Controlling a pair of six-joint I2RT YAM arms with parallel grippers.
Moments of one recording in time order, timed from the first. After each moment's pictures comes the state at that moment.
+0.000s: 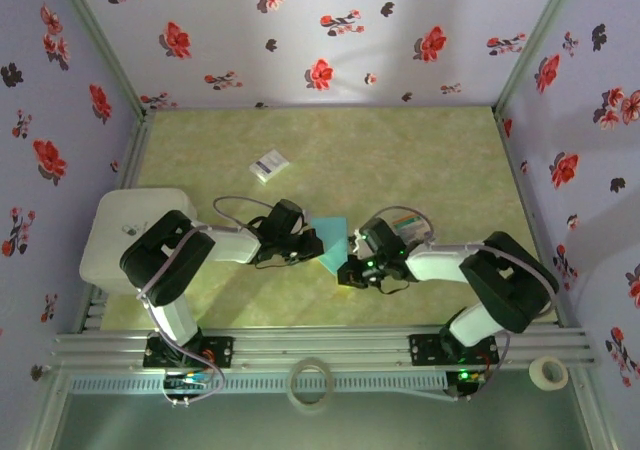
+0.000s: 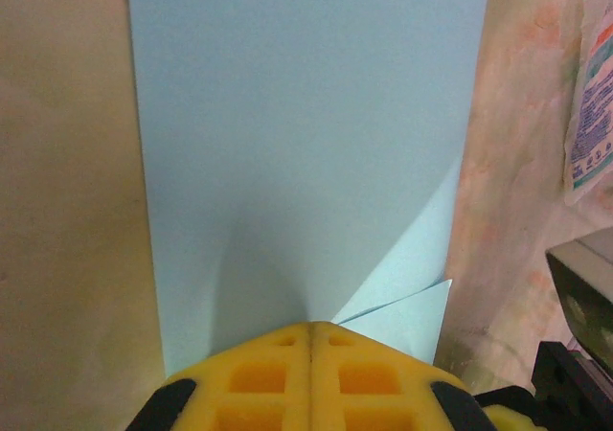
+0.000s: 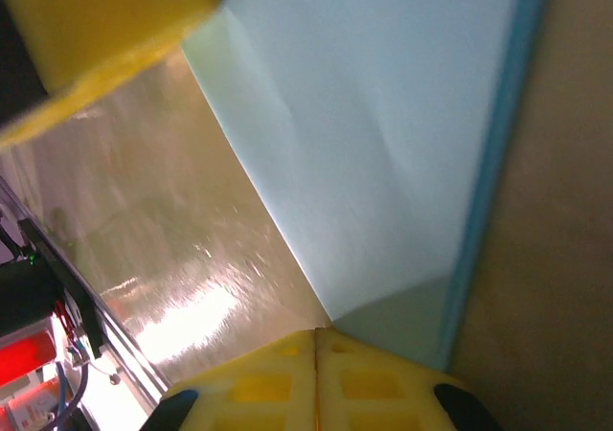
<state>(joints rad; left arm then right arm) -0.76 1.75 0.73 0.15 0.39 -0.94 0.73 1.49 0.48 0.00 -0.58 0.82</state>
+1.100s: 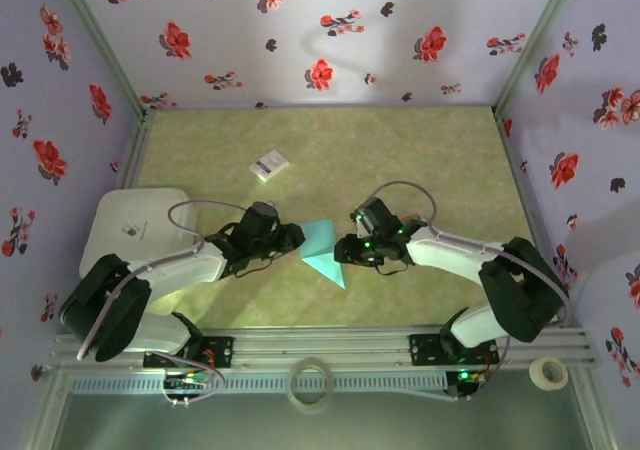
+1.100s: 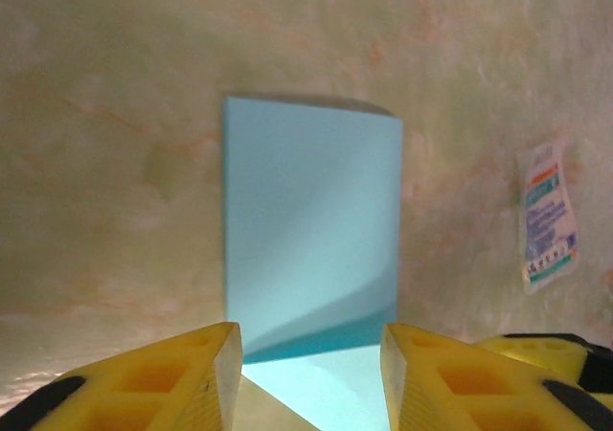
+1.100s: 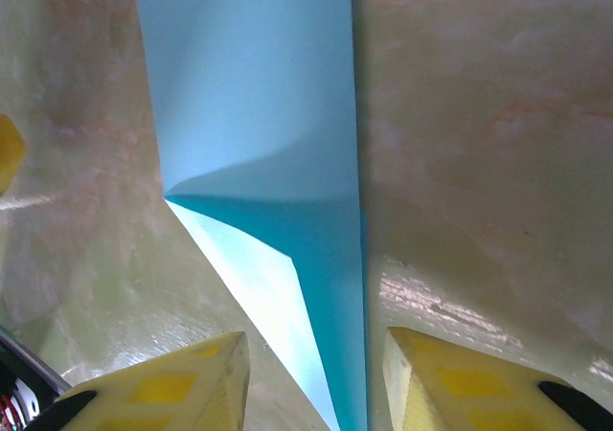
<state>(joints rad) -0.72 1.35 0.59 -0.02 0.12 -1.03 0.71 1.46 0.71 -0.29 -0.34 0.72</state>
